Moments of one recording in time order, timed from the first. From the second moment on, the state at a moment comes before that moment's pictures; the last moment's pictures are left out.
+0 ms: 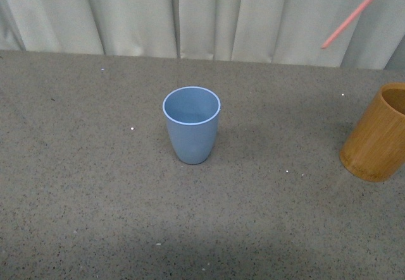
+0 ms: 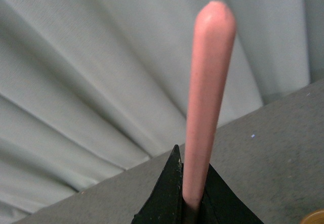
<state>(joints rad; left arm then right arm) 0.00 0.00 0.02 0.00 0.00 0.00 0.25 1.46 0.84 0.39 0.26 0.63</state>
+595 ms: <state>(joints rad) 0.00 0.00 0.02 0.00 0.00 0.00 0.50 1.80 0.97 0.45 0.34 0.74</state>
